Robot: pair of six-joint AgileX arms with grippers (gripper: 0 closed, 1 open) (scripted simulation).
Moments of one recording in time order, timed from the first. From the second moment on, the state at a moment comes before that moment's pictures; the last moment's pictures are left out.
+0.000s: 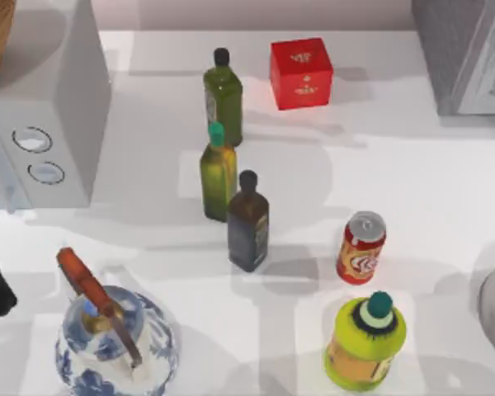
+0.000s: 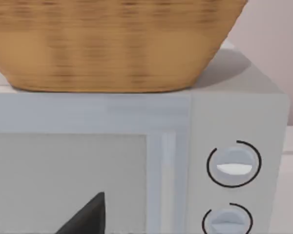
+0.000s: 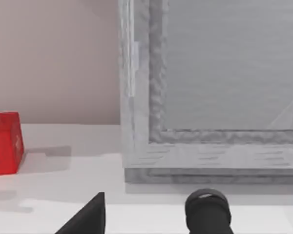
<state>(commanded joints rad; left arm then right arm) 0.00 0.00 0.00 0.00 0.00 0.00 0.00 0.00 0.00 0.00 0.00 0.00</state>
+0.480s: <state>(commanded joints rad) -0.11 0.21 0.22 -0.14 0.00 -0.01 0.00 0.00 0.00 0.00 0.00 0.00</state>
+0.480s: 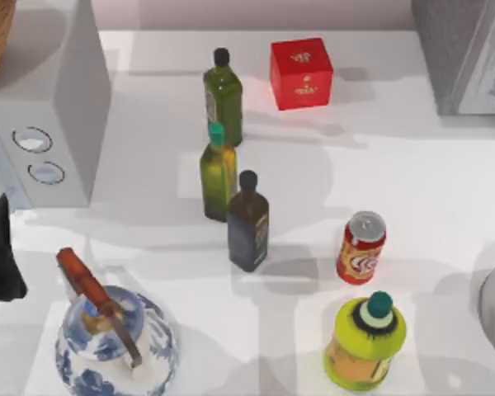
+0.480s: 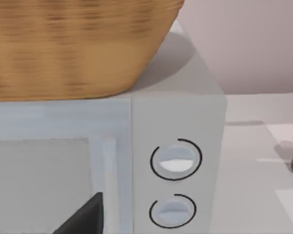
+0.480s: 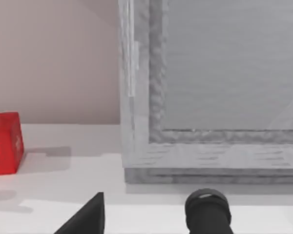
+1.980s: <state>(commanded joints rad) -0.92 2.44 2.38 -1.41 -0.01 -0.11 0.00 0.00 0.00 0.00 0.00 0.00</state>
